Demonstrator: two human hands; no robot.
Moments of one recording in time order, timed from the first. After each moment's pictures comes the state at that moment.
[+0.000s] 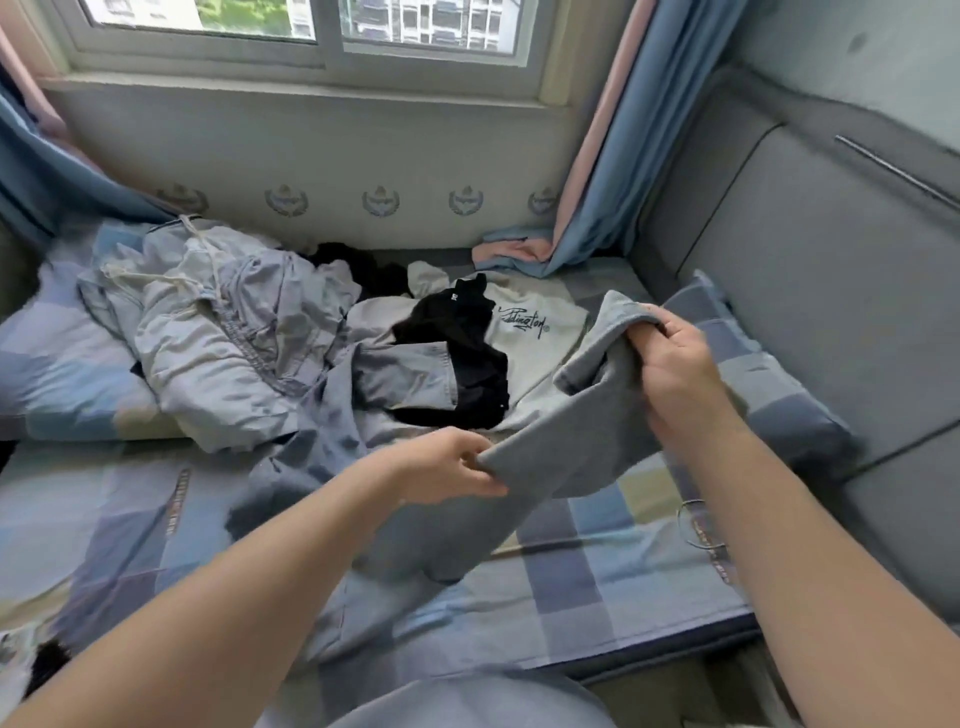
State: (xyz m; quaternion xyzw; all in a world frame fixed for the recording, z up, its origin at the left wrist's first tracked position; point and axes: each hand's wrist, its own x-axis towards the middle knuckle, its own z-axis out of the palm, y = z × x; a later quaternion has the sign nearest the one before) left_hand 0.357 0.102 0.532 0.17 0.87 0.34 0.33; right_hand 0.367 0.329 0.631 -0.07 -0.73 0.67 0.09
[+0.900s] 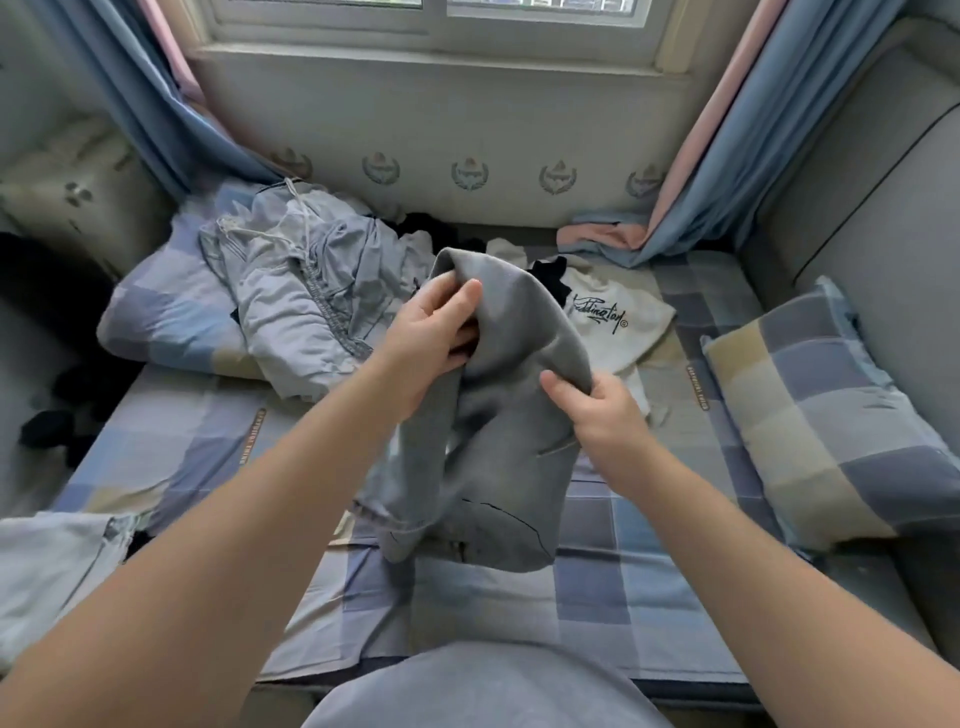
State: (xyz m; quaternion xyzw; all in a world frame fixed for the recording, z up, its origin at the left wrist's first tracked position) left_hand 0.324 0.119 0.597 -0.08 0.67 0.74 0.06; right_hand 0.339 0.311 0.557 -0.01 -0.70 0.70 -0.14
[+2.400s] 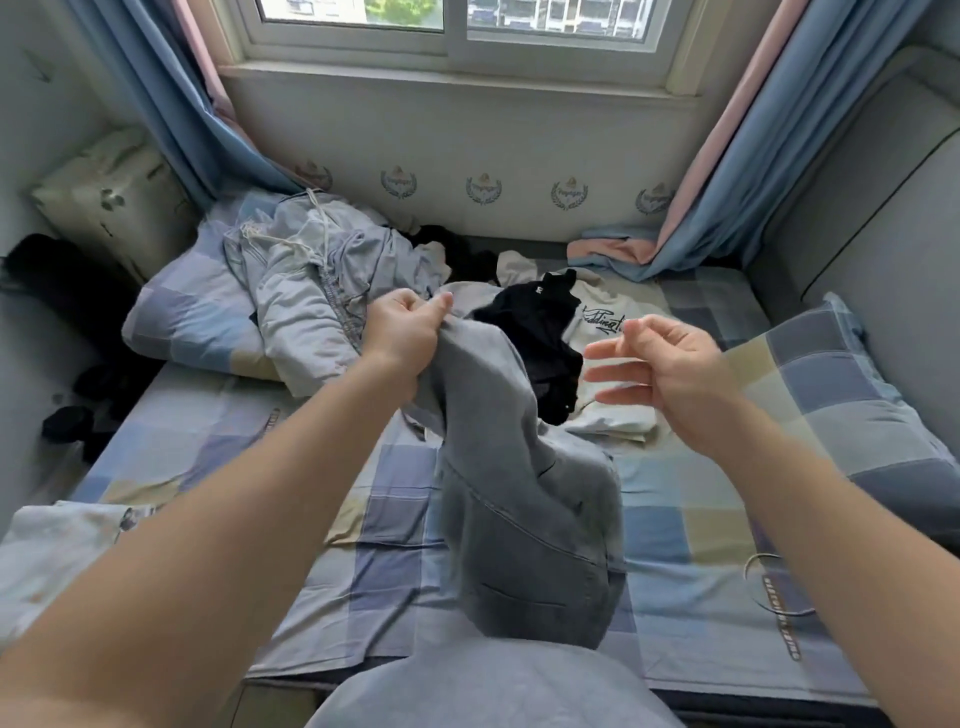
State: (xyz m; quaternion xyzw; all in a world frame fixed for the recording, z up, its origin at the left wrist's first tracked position) left_hand 0.323 0.091 0.582 -0.24 0.73 0.63 -0.11; right_hand 0.331 0.351 0.606 0.03 -0.72 0.68 -0.14
